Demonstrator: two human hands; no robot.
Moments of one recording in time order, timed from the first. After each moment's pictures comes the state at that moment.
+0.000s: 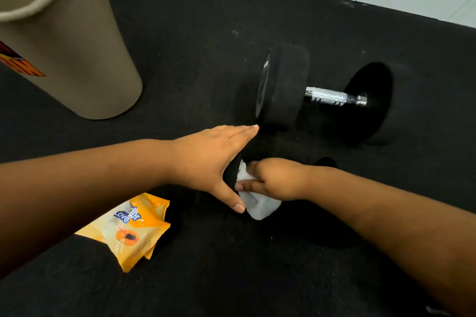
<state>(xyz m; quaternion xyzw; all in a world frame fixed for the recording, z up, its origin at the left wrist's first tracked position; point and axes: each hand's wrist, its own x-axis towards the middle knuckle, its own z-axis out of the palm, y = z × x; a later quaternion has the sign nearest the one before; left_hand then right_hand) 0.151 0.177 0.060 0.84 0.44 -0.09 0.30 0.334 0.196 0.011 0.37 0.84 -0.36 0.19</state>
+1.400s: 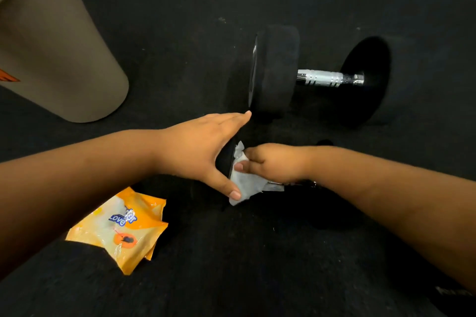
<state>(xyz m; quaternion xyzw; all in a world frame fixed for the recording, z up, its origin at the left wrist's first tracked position) 0.151 0.188 0.057 0.84 0.44 -0.09 0.31 0.334 0.202 0.012 0.40 0.79 -0.43 0.17</state>
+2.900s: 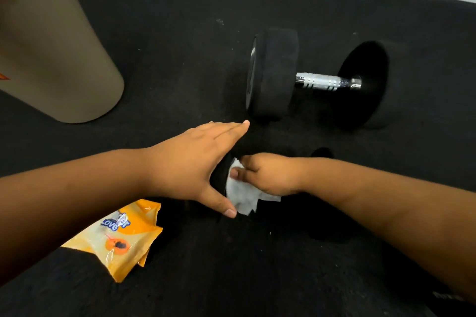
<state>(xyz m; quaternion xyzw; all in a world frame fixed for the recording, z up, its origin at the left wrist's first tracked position) 0.147 0.170 0.050 0.86 0.43 -0.07 0.27 0.330 0.193 0.011 0.42 0.76 -0.46 0.15</state>
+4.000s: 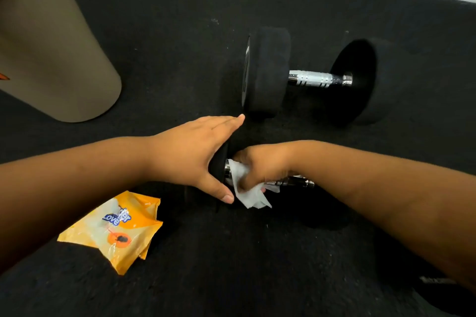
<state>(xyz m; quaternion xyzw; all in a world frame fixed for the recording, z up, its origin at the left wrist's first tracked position) 0.149 0.176 0.056 0.85 0.44 -0.08 0.30 0.327 0.205 0.013 0.40 0.73 -0.49 0.26</state>
